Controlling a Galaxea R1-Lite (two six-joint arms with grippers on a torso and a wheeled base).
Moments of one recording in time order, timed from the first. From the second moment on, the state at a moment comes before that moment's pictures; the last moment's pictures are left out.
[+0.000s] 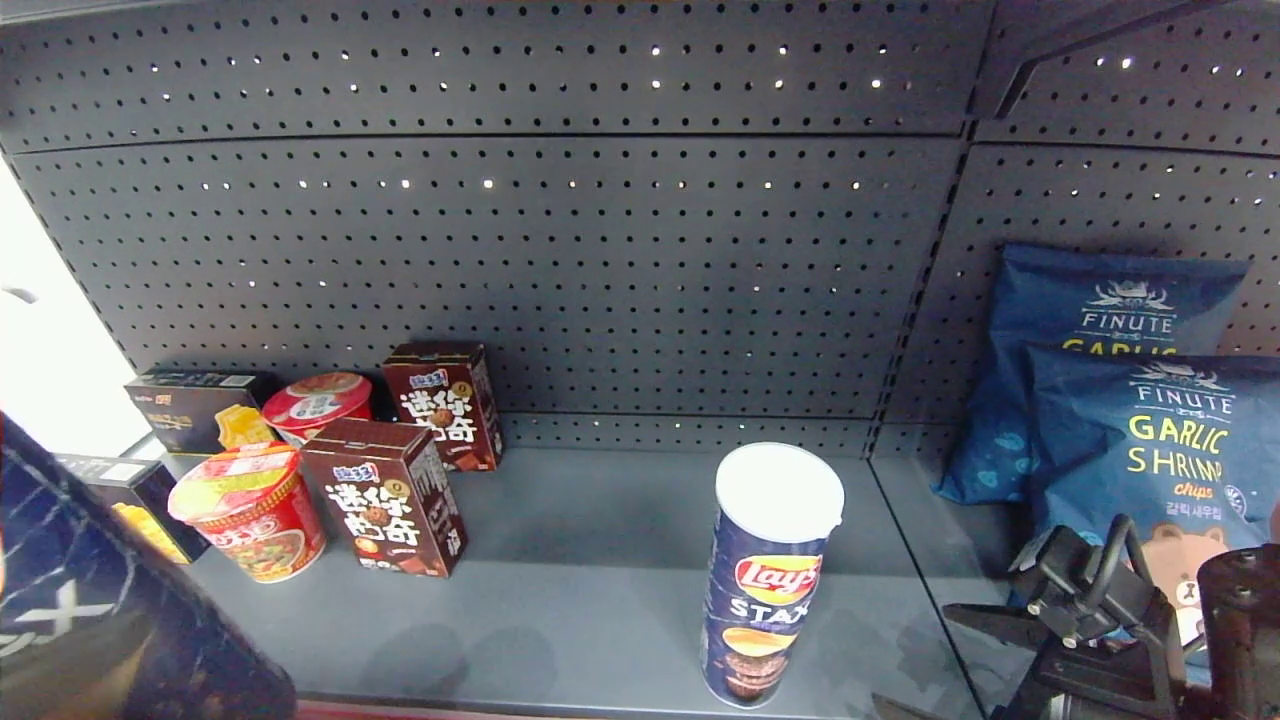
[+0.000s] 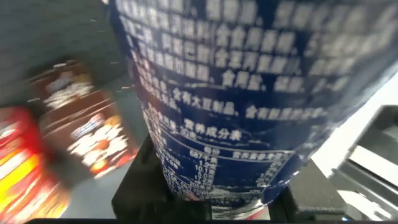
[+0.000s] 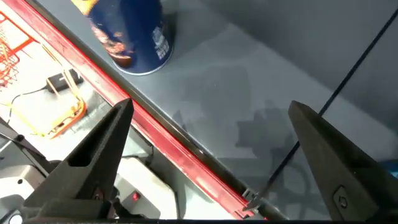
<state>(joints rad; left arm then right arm) -0.28 0.76 -0.66 0.05 -0.45 0.09 0.69 1.35 -0.26 -0.61 -0.02 -0.01</state>
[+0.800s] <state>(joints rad) -0.39 1.45 -0.80 -0.40 -0.55 0.08 0.66 1.36 -0.29 -0.61 -0.02 0.03</state>
